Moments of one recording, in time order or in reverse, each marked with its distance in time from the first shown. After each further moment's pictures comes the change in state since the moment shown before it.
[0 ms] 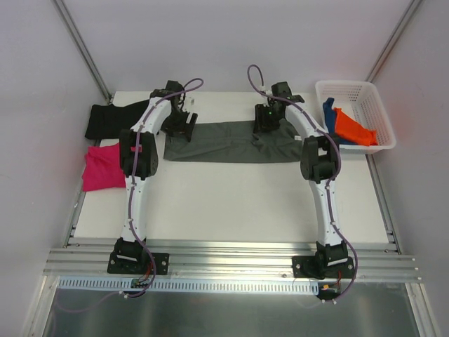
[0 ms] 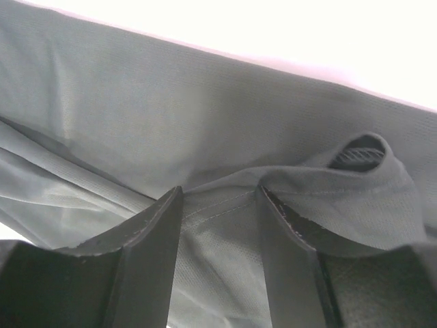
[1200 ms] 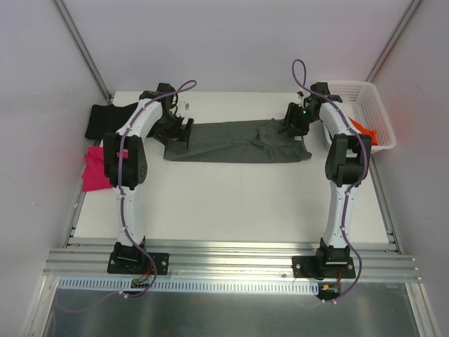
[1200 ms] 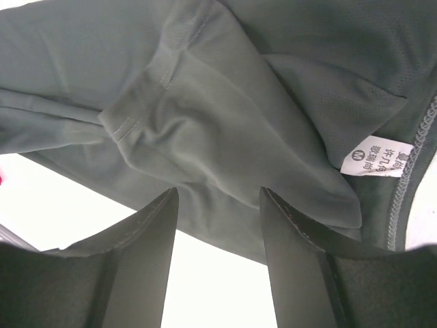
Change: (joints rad) left arm 0.005 -0.306 -0.324 -0.042 0.064 -0.019; right arm -0.215 -0.238 -0.277 -0.058 -0.140 0.132
